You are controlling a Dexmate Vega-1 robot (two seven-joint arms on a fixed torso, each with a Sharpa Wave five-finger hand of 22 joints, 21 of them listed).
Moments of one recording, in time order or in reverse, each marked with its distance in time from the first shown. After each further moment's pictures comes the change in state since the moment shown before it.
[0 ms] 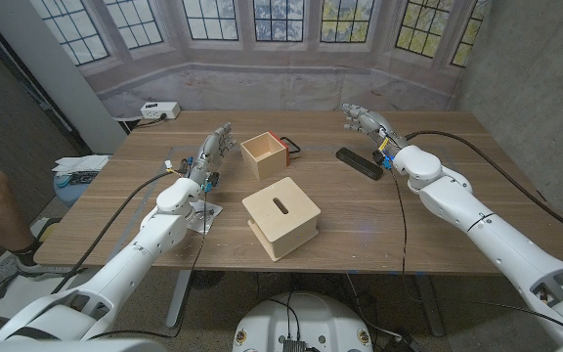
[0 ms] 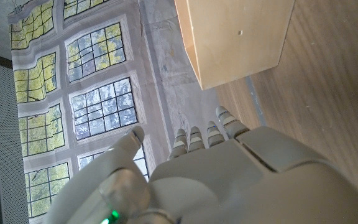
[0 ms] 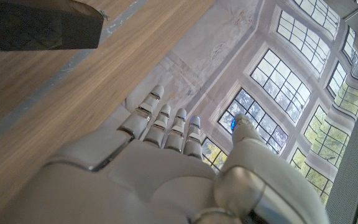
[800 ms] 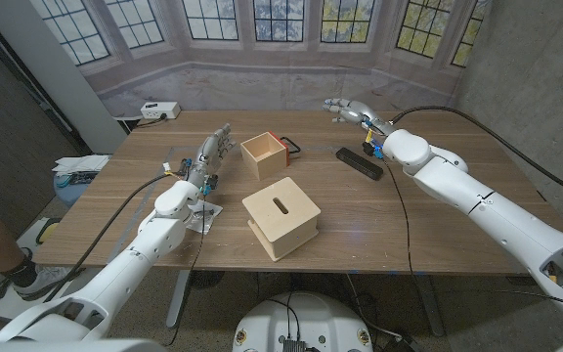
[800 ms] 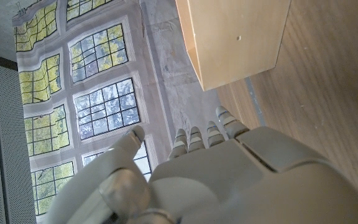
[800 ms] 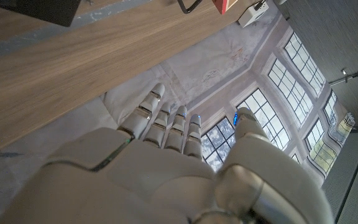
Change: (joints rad) left arm 0.047 0.018 -0.010 -0.061 0.004 -0.003 0.024; left_hand 0.006 -0.002 0.004 -0.021 0.000 0.000 0.000 0.000 0.000 0.000 0.000 0.000 0.000 0.000 0.000 0.000 0.000 0.000 0.000 0.000 0.000; right arm 0.131 -0.093 -0.158 -0.119 -0.117 -0.156 -0.017; right_hand 0.058 -0.013 0.008 -0.025 0.000 0.038 0.037 0.004 0.000 0.039 0.047 0.008 0.000 0.038 -0.003 0.007 -0.005 0.033 0.001 0.008 0.000
